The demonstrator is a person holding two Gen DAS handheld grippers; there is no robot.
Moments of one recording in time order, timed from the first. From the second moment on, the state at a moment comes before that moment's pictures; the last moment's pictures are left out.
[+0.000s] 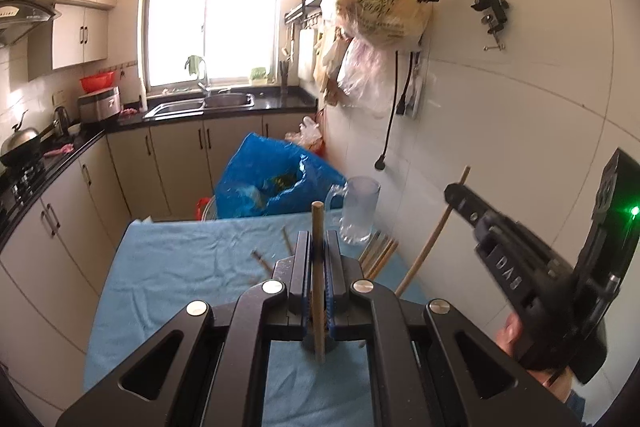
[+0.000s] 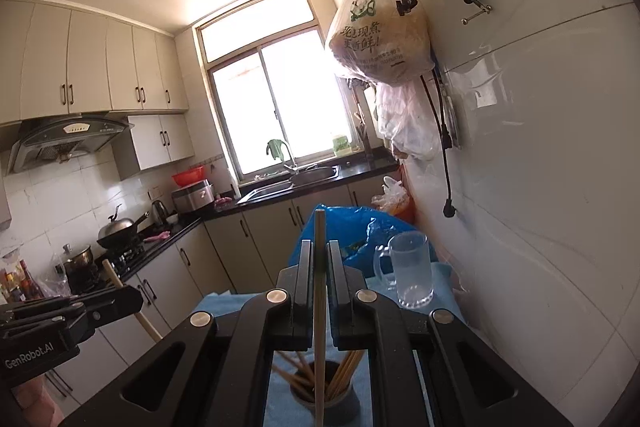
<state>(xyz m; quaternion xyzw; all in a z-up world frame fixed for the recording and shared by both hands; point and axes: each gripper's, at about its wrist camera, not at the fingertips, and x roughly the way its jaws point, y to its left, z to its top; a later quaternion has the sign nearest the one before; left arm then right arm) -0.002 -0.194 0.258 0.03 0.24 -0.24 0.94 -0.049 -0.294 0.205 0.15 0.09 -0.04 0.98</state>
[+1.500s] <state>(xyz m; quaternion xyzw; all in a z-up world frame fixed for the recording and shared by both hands) 0.098 -0.231 0.158 0.03 0.30 -0.20 0.93 0.053 -0.311 0.116 0.16 0.20 -0.05 0.97</state>
